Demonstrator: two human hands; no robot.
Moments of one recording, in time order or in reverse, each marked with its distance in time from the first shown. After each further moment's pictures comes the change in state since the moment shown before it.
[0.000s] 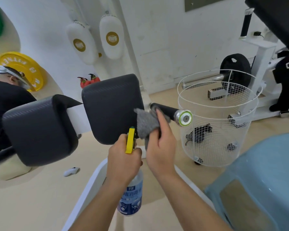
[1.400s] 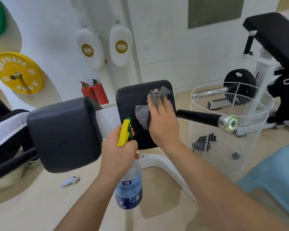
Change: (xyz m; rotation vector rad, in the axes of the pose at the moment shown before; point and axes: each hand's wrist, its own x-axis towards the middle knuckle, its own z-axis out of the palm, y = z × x) left_hand 0.048 -0.041 -0.111 -0.285 -0.016 0.054; right_hand 0.065 0.034 0.104 -0.942 -0.140 -0.610
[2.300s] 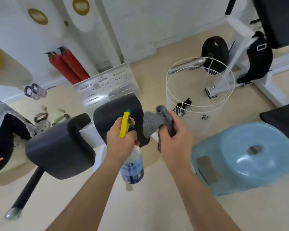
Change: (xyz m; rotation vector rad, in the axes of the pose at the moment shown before) left_hand 0.072 0.165 0.038 0.080 -0.245 -0.294; right_hand 0.075 -0.008 -0.207 0.629 -0.055 1.021
